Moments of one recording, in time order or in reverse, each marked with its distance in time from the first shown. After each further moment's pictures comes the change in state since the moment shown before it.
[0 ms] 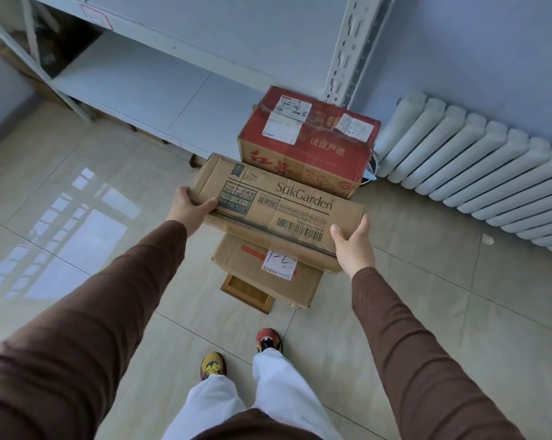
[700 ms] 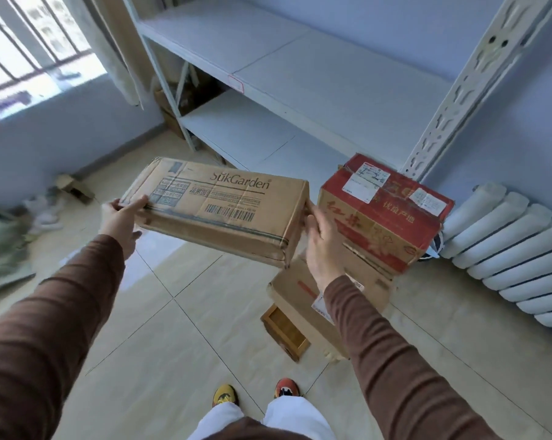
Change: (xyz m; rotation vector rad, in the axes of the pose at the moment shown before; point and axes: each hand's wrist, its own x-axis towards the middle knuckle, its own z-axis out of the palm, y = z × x) left_hand -0.055 -0.092 -0.239 -0.741 0.523 -0.140; right_hand -0.099 -0.155 0.079 0.266 -0.330 -0.615
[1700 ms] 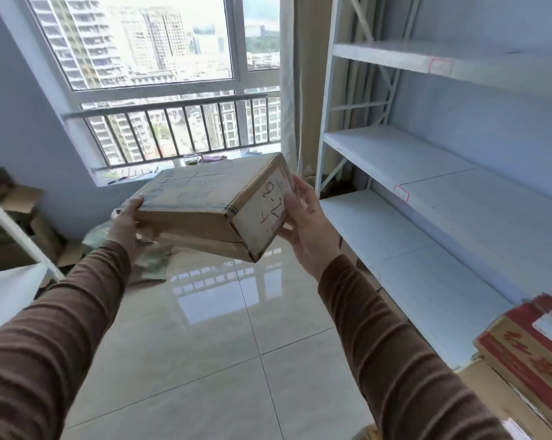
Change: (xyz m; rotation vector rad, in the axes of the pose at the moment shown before) left_hand -0.015 0.098 -0.410 -0.573 0.279 0.141; right_hand -0.084 -0.252 0.325 0.760 -0.852 -0.144
